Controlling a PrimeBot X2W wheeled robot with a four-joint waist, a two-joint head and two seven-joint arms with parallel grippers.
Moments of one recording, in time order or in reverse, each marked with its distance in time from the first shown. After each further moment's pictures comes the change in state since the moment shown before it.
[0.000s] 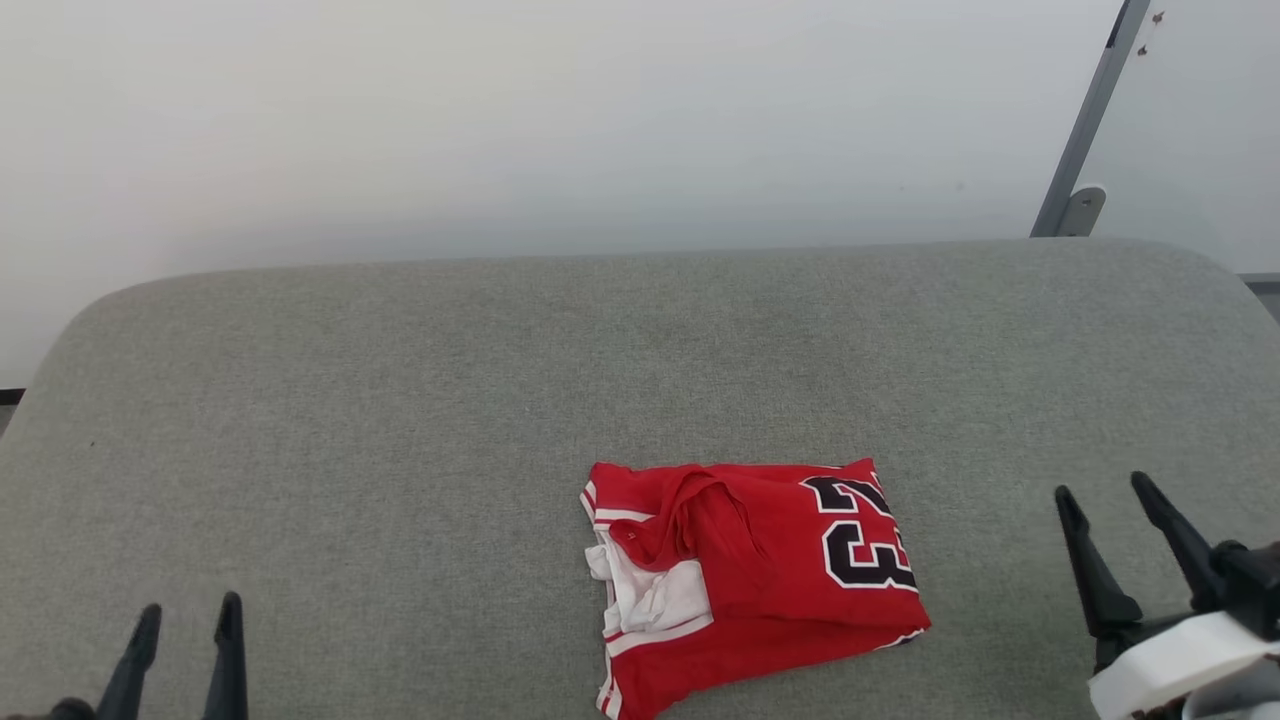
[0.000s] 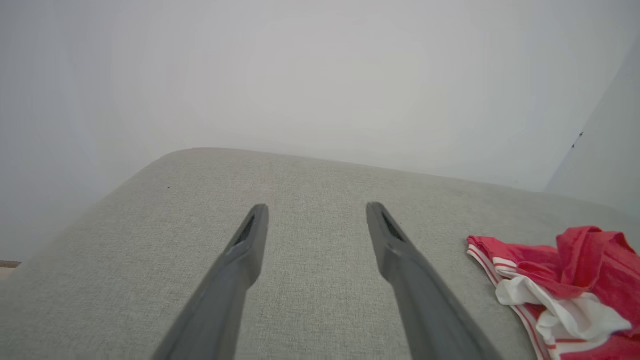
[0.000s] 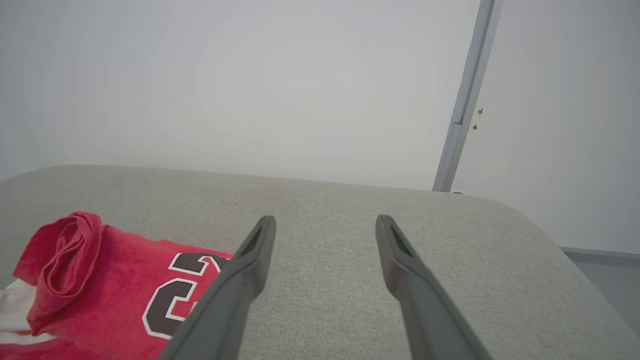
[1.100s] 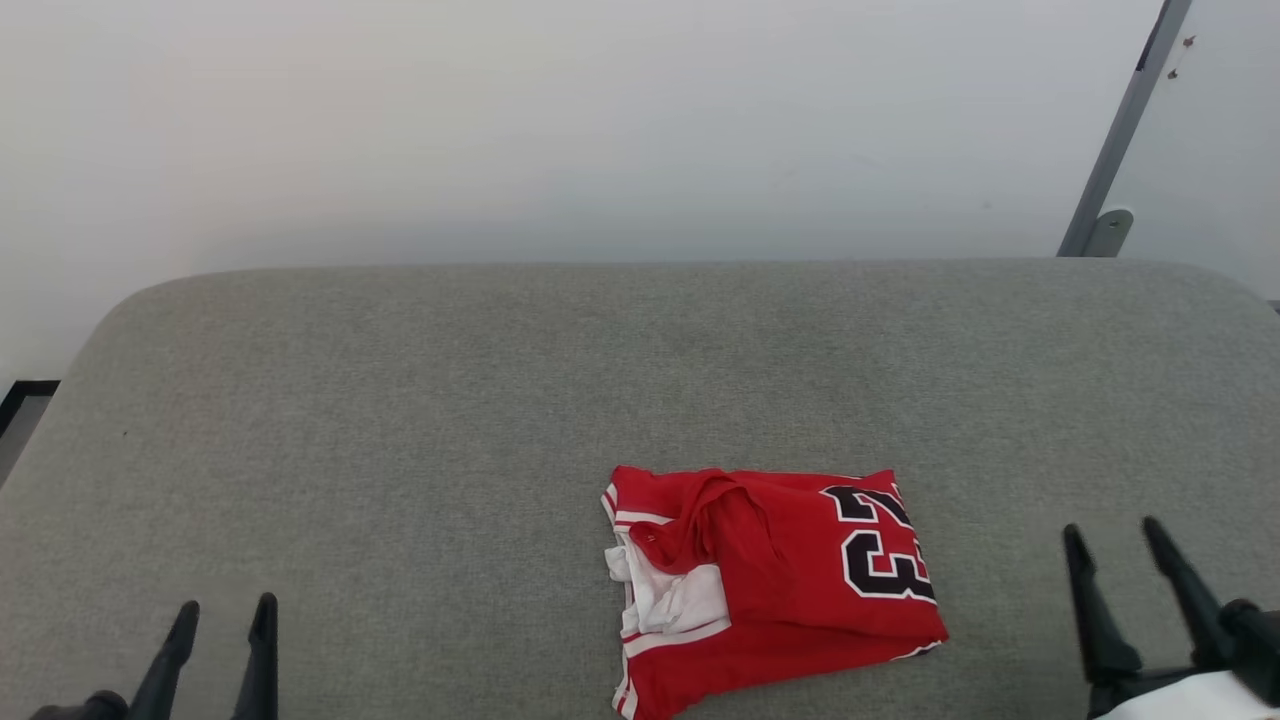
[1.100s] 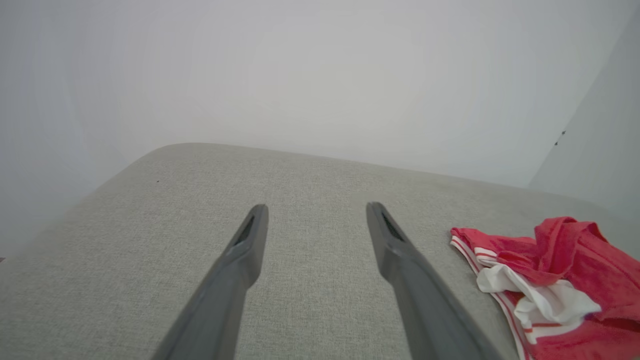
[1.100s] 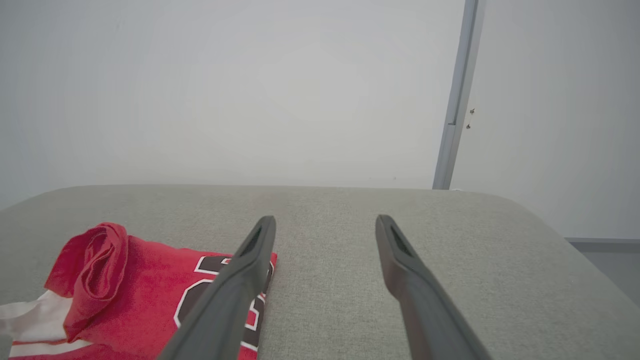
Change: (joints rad) left arm 0.000 0.023 -0.073 0.010 -0.025 0.000 0.000; right arm 0.131 0.112 -0.125 -0.115 -0.068 0.000 -0.009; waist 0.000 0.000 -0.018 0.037
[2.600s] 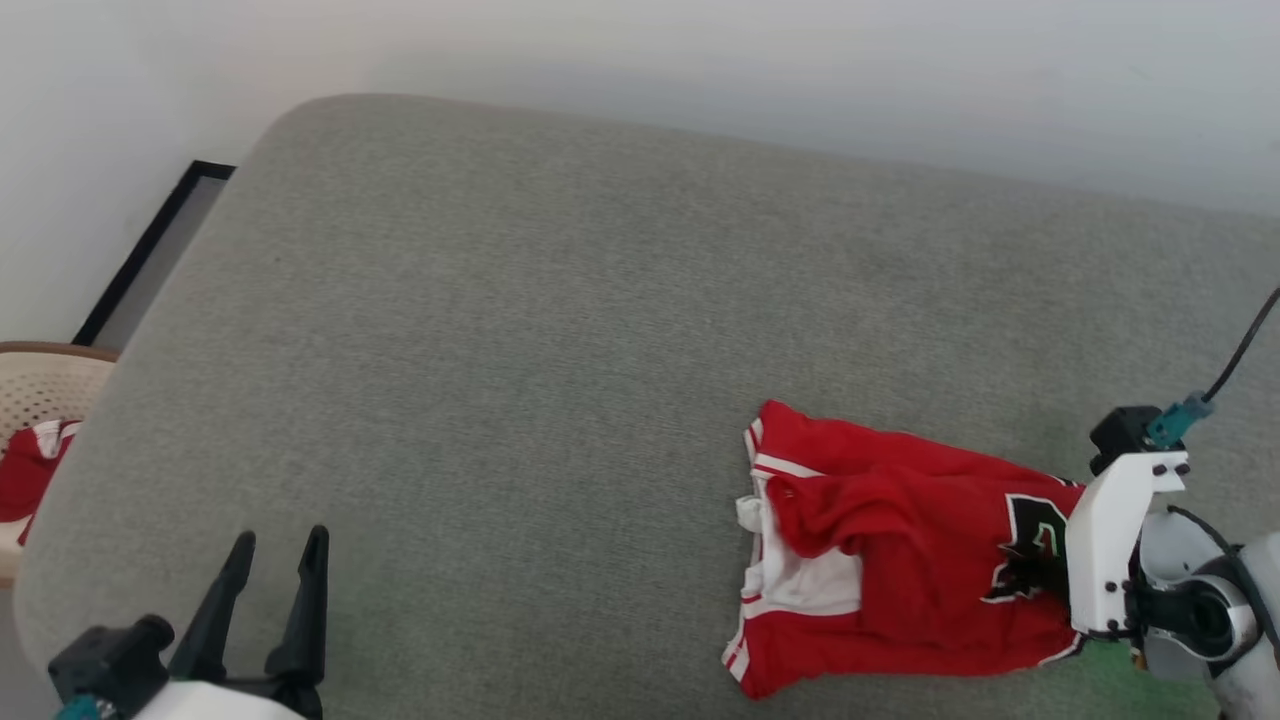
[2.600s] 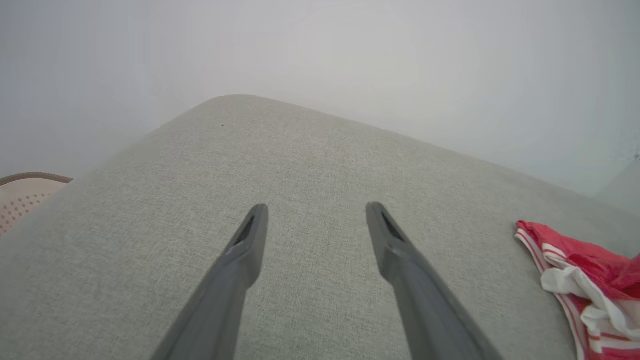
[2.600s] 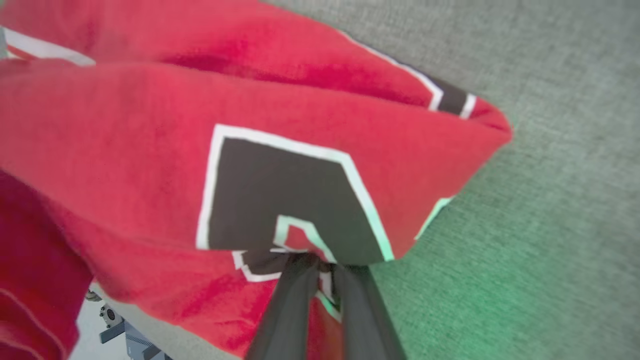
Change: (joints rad) left arm -0.138 0.014 -0.106 0.053 -0.093 0.000 0.000; right arm -0.470 -0.211 0.351 0.320 0.520 -0.003 1.070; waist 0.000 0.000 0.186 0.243
